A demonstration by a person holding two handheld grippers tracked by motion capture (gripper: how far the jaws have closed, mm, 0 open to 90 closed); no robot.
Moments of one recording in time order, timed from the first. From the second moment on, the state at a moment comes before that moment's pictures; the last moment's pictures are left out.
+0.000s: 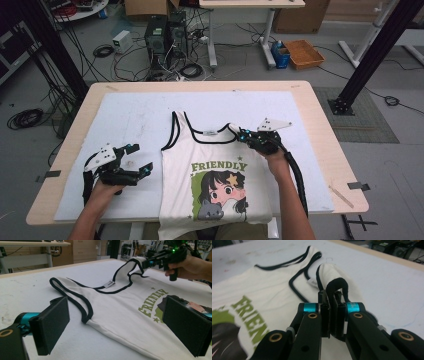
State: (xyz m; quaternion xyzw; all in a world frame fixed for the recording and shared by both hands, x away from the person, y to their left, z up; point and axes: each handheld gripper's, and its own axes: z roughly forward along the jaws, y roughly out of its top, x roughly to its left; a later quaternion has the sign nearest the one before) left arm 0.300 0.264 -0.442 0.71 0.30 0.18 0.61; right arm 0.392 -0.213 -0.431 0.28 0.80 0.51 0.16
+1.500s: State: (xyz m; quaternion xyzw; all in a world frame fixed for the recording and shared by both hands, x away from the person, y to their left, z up) left arm 0.303 0.264 -0.442 0.70 0.30 0.17 0.62; right arm 0.360 -0.241 -0.421 0.27 0.79 0.53 0.15
